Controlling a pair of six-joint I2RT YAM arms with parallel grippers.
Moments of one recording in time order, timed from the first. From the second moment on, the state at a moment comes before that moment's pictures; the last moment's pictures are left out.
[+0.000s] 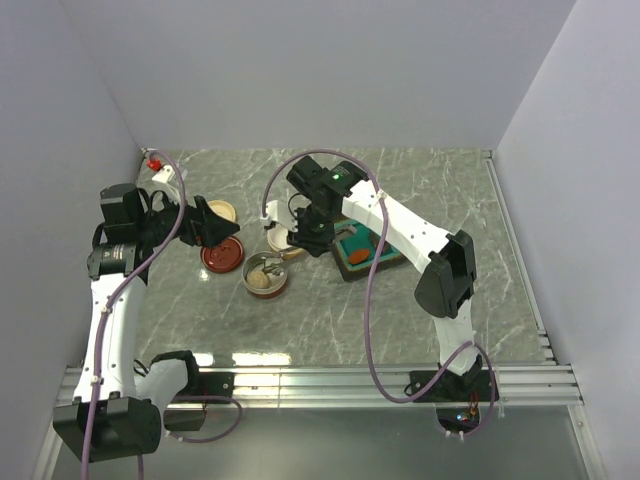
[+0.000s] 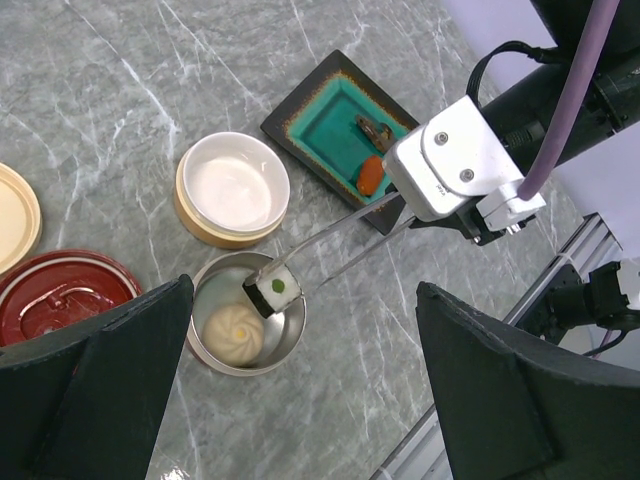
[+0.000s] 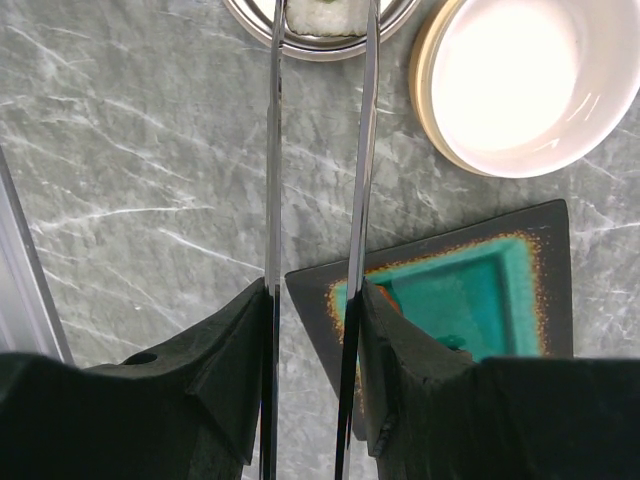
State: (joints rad) left arm 0.14 0.97 1.03 -0.52 0.88 -0.09; right arm 0.80 2.02 2.03 -1.28 -0.28 -0.79
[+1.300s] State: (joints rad) left arm 0.14 0.97 1.03 -0.54 0.88 -0.09; right arm 0.80 1.89 2.06 -1.26 -0.28 -0.72
